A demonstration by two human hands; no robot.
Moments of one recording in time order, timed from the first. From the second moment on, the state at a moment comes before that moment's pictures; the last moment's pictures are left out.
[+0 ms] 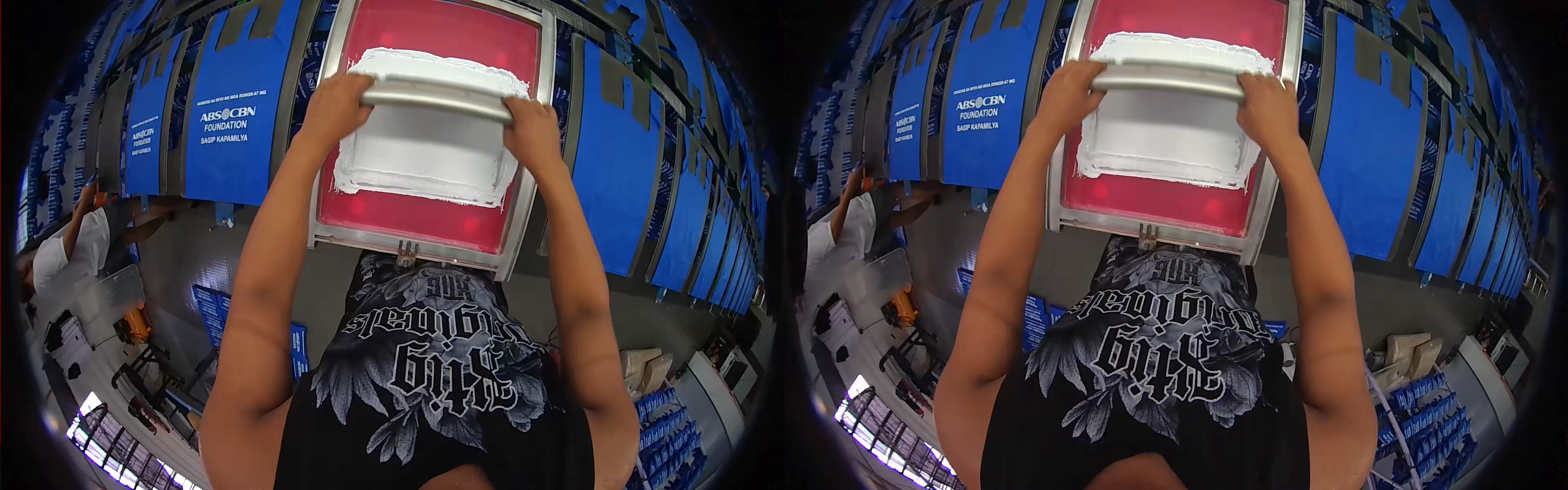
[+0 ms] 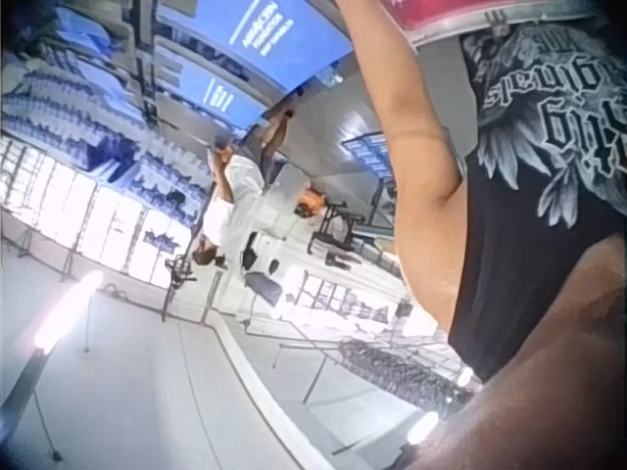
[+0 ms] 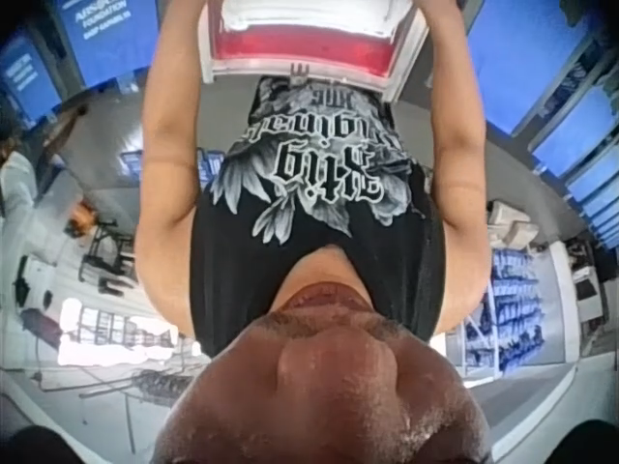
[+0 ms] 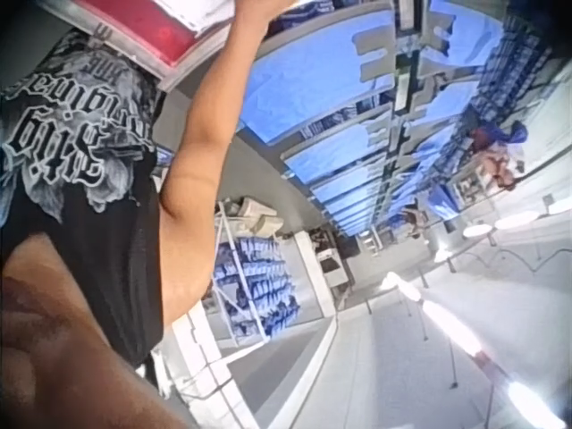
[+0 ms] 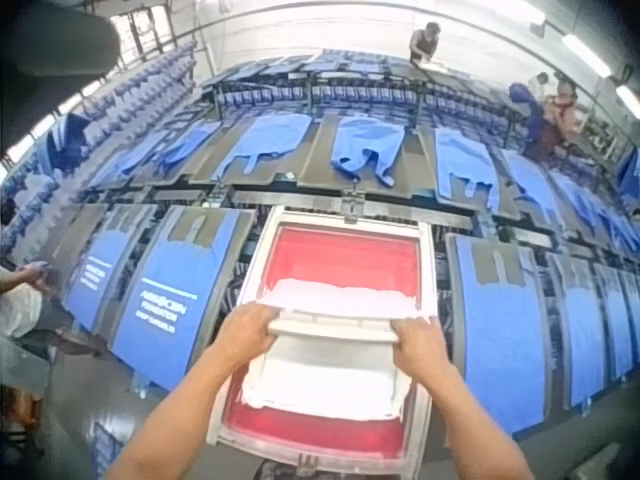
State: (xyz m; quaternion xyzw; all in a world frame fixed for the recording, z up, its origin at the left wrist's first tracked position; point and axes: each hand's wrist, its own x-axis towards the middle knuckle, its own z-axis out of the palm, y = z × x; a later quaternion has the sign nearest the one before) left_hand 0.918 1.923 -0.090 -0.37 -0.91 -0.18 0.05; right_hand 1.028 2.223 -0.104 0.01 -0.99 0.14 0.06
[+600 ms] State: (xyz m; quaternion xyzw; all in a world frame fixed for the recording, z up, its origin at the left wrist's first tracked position) left_hand 0.926 1.921 -0.122 -0.27 -0.95 -0.17 -0.04; right_hand 1.031 2.220 -0.136 -0.01 -0.99 0.08 -0.07
